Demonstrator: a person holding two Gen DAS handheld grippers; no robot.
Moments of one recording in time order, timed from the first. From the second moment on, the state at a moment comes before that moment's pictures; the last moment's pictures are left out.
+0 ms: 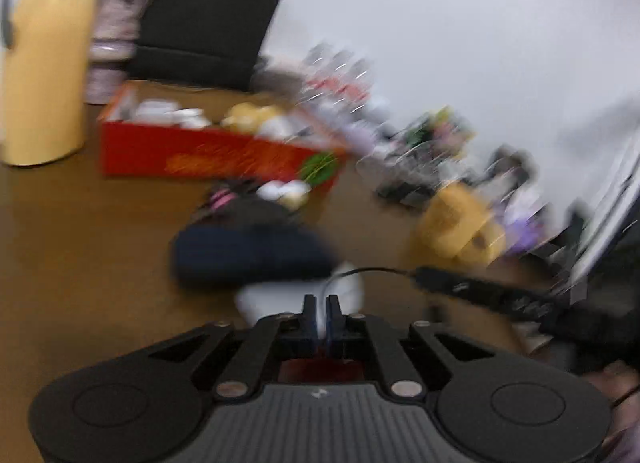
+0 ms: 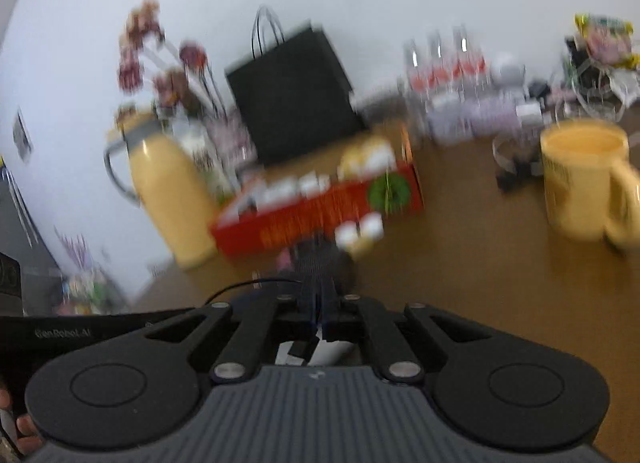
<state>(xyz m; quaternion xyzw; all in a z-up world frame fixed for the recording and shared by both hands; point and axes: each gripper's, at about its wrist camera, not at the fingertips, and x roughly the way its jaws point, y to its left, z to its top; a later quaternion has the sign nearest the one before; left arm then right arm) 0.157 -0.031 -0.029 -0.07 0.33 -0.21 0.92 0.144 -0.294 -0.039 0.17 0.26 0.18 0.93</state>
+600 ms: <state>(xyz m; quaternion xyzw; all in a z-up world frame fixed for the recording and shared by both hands) 0.063 -0.039 -0.038 0.00 0.30 -0.32 0.90 0.091 -0.294 -0.057 0.07 0.28 0.12 0.95</state>
